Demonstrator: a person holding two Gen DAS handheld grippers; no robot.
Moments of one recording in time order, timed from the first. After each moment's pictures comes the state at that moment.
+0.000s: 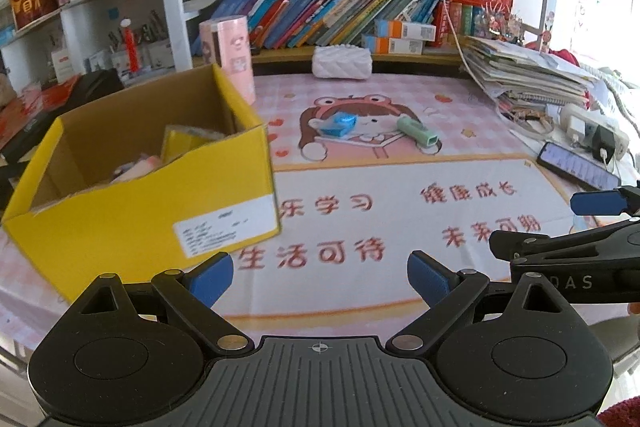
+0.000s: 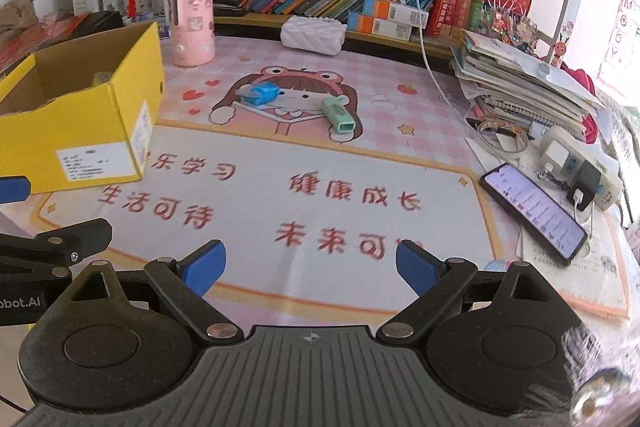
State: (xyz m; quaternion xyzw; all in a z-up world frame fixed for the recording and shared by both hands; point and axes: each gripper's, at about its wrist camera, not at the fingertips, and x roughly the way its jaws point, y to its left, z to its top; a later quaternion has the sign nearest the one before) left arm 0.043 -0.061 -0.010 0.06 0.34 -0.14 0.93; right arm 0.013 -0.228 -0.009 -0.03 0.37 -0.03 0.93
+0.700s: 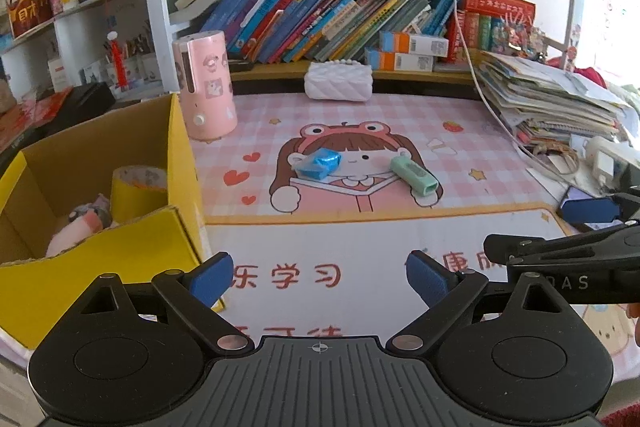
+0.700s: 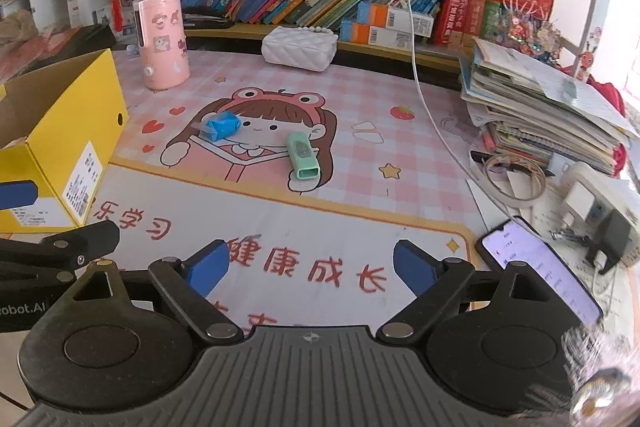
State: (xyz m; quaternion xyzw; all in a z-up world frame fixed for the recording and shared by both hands) left arm 0.102 -0.132 -0.011 0.05 0.33 -0.10 0.94; right arm 0.095 -0.303 -0.011 -0.02 0.37 0.01 0.93
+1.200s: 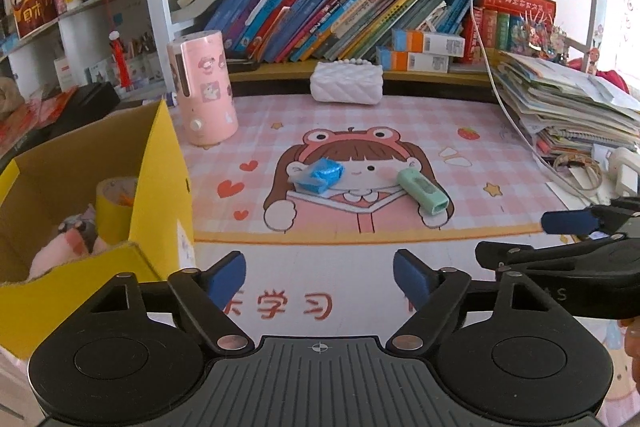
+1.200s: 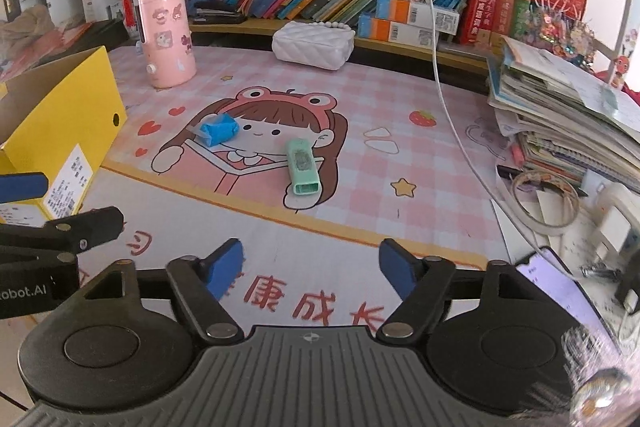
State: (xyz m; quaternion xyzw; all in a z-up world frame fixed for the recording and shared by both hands) left arm 0.133 -0.159 -0.015 0.06 0.34 -0.08 0.94; right arm 0.139 -0.326 -0.027 -0.02 0.37 0.05 0.93
